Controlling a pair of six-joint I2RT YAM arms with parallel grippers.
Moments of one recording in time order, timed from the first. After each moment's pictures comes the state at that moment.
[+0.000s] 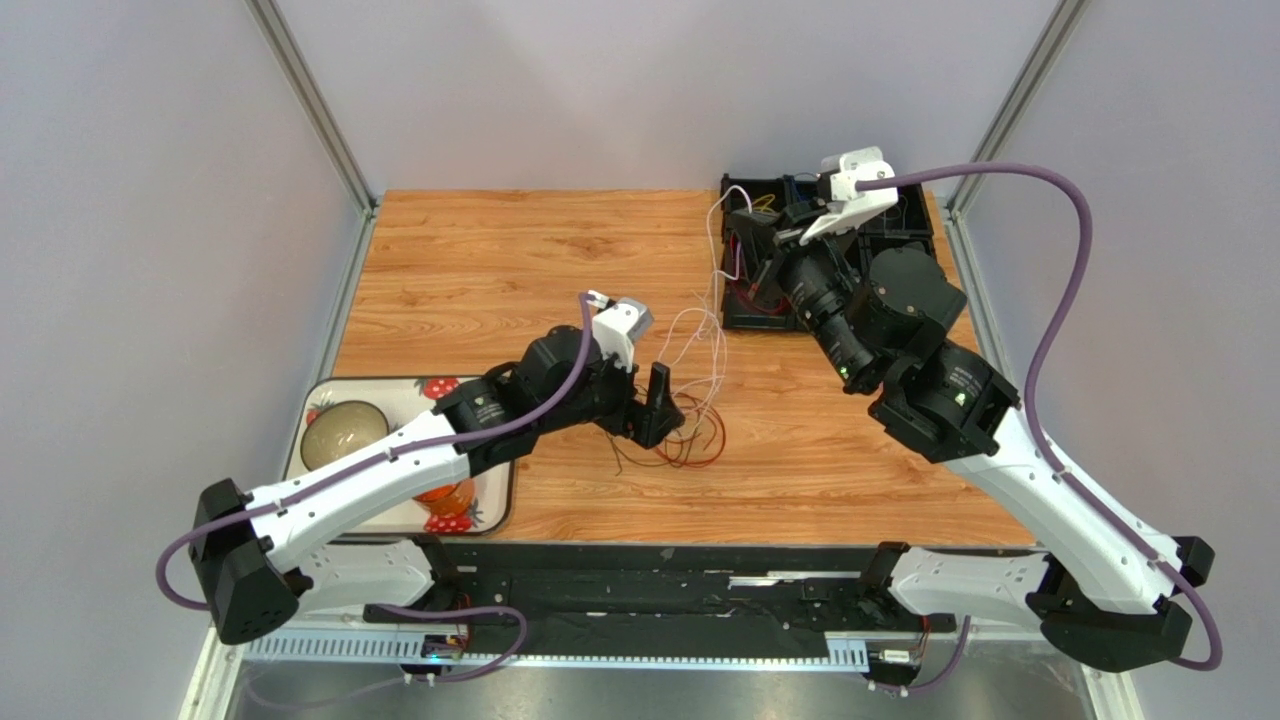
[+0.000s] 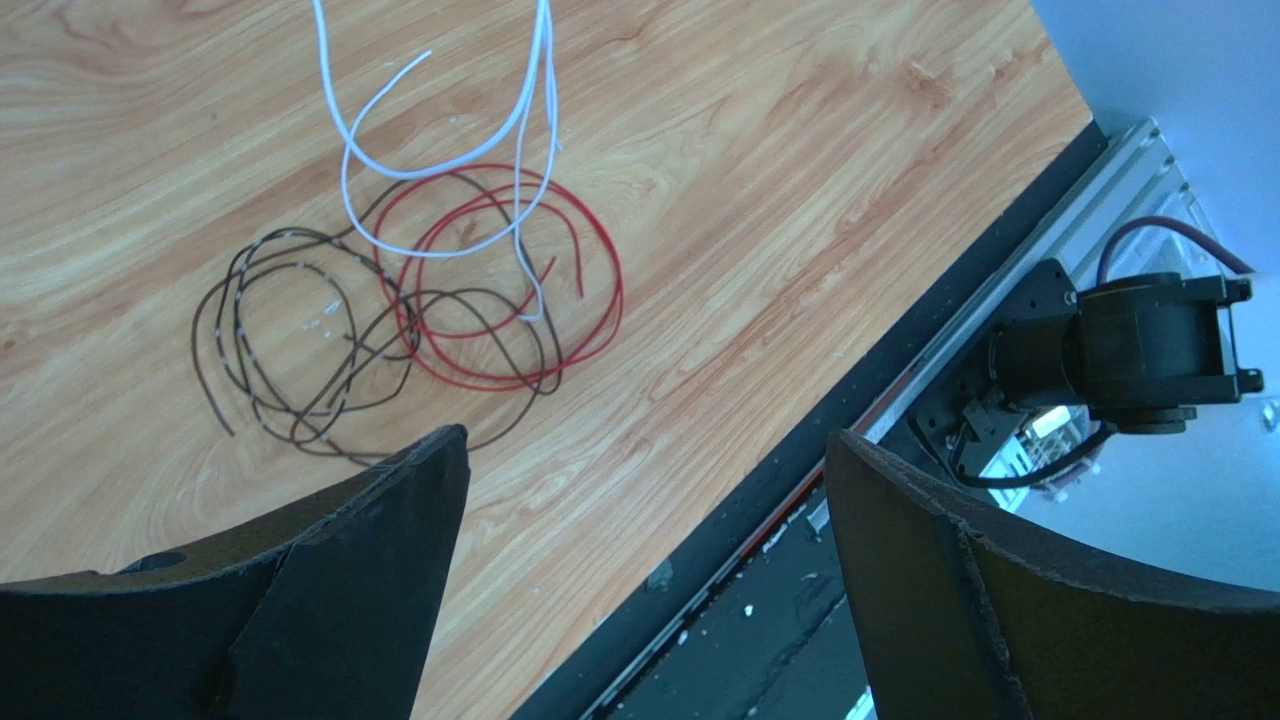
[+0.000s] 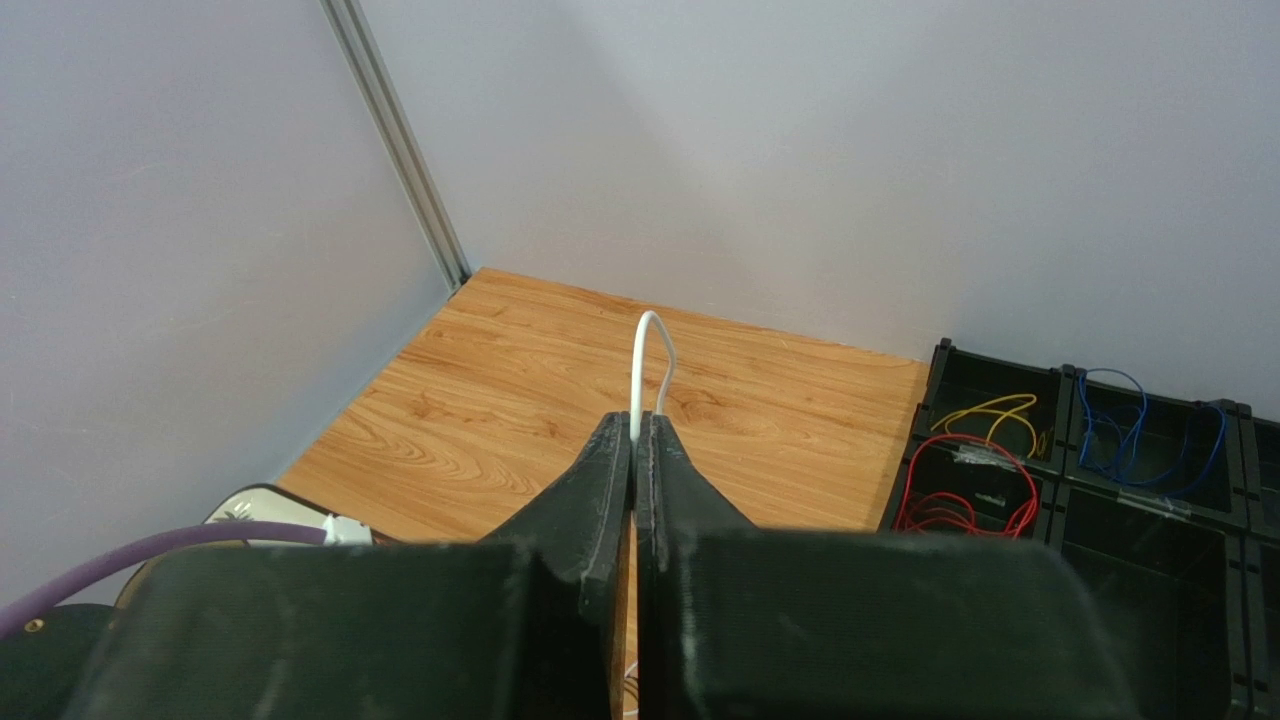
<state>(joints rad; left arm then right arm) -0.93 1.14 0.96 -0.32 0.03 -0.43 0.92 1.10 1.49 -0.26 0.47 0.12</state>
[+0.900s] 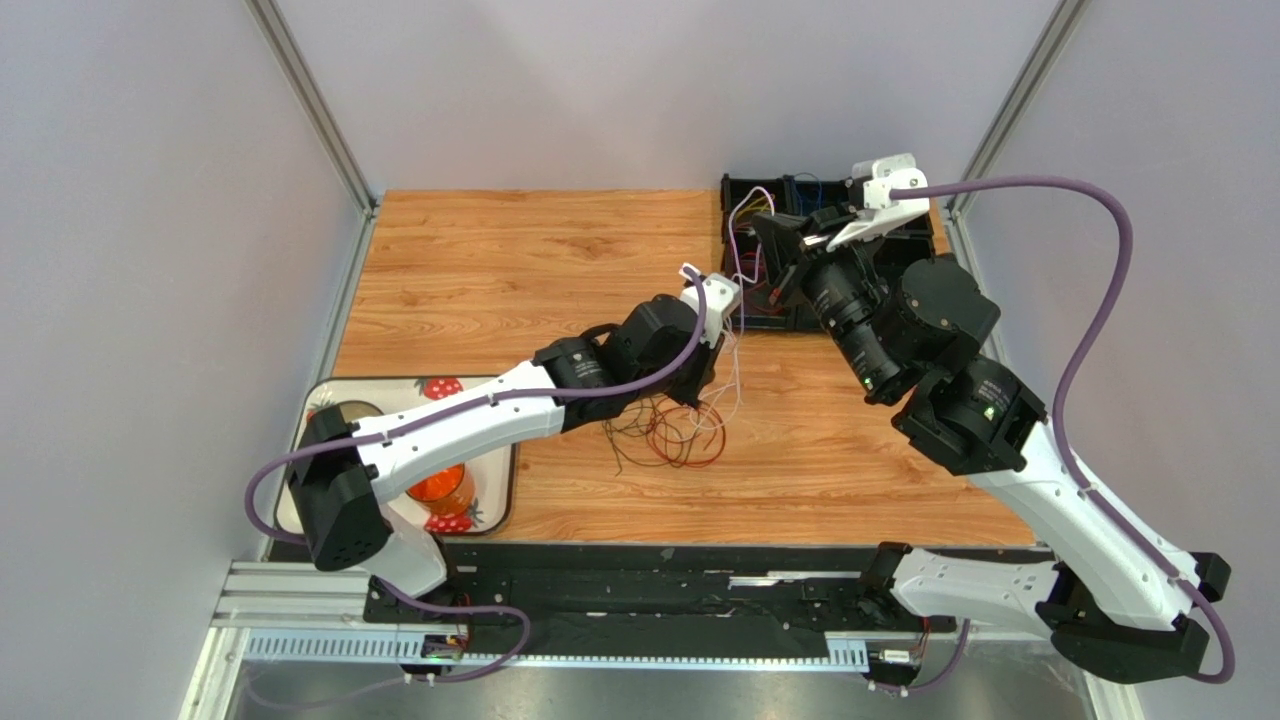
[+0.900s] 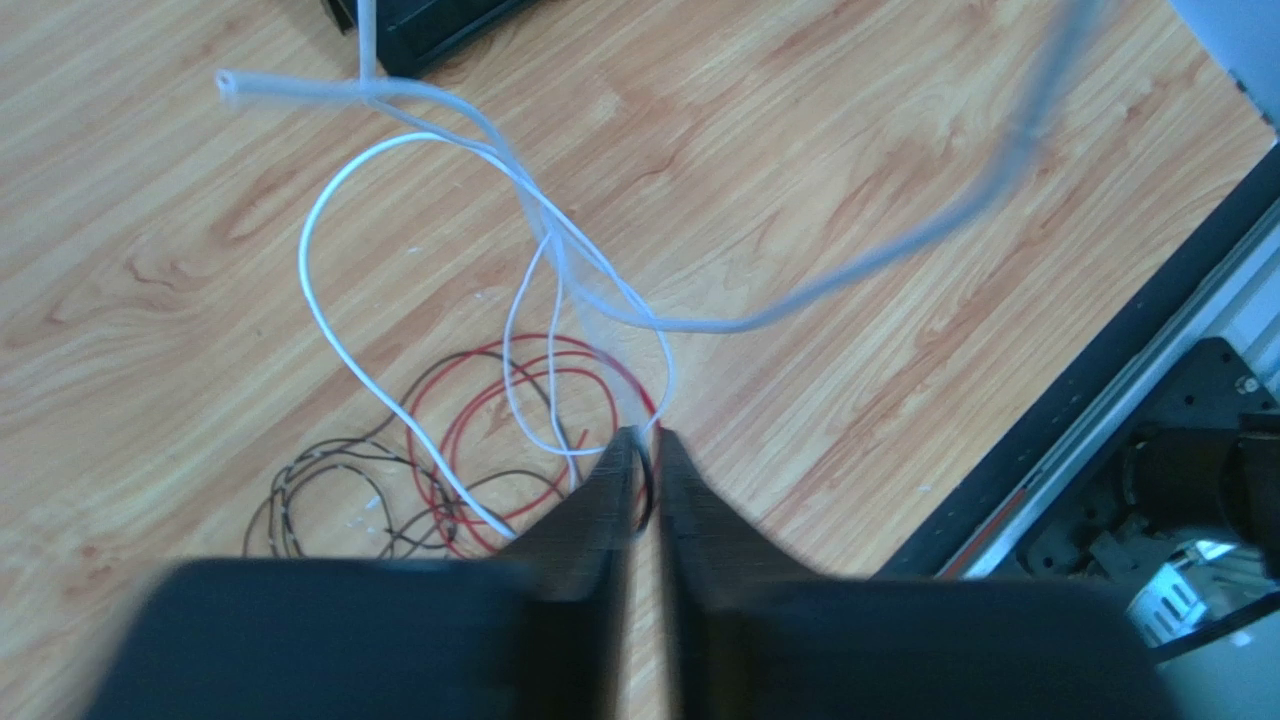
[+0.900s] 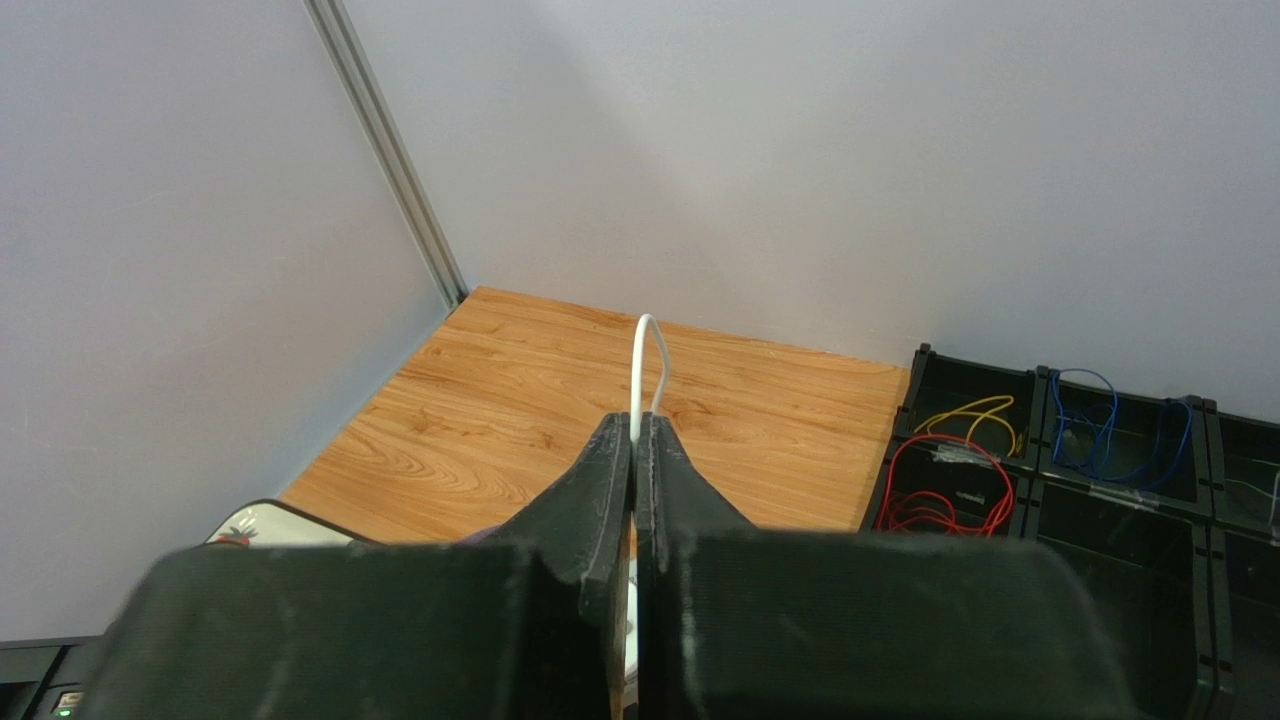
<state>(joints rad) -1.03 1.53 1.33 -0.37 -0.14 -0.29 0.92 1.04 1.48 -0.28 0.49 0.11</state>
